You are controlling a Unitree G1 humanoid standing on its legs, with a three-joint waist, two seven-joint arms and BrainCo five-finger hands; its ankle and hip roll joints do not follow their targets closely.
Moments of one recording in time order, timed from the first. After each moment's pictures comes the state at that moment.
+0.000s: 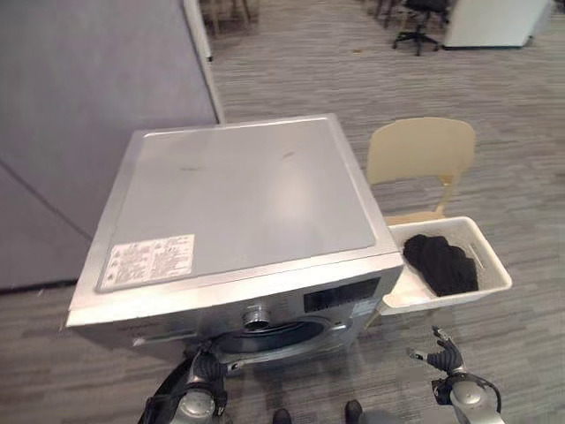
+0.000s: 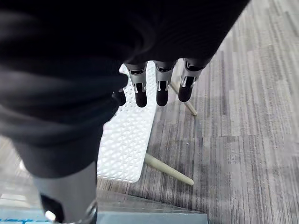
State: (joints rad) left arm 0.09 0.33 -0.23 0.84 -0.02 -0.11 0.19; right arm 0.05 -0.31 0.12 0.76 -0.04 -0.12 -0.21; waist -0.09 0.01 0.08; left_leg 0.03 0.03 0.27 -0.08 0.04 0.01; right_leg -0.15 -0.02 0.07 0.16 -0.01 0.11
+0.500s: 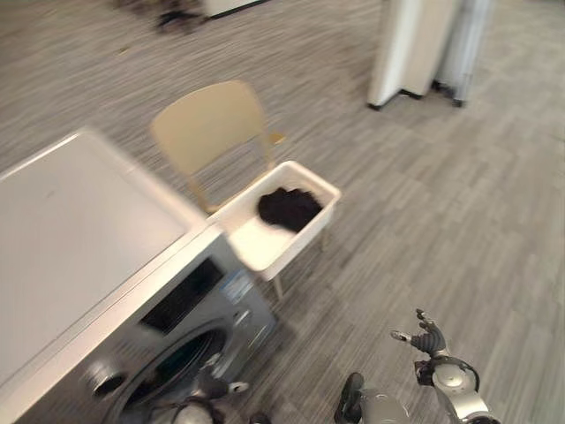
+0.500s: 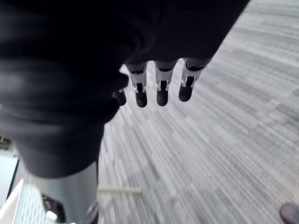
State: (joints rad) left arm 0.06 0.33 -0.31 0.82 0.09 -0.11 0.11; right arm 0.01 -0.26 0.13 0.72 -0.02 -0.10 -0.22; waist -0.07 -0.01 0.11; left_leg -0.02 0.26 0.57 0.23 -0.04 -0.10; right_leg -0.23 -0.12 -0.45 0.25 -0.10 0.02
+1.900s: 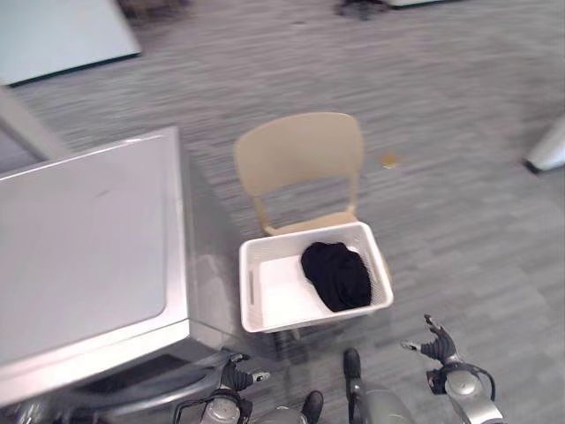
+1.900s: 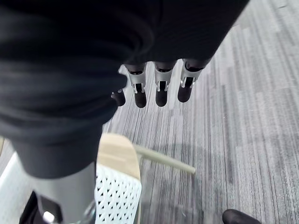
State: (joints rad) left arm 0.02 0.20 -0.21 0.99 0.03 -0.12 0.16; right arm 0.02 -0.33 0.17 0.74 -0.07 -0.11 -0.21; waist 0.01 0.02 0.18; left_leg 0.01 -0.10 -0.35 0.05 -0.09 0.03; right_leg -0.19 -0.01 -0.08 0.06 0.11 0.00
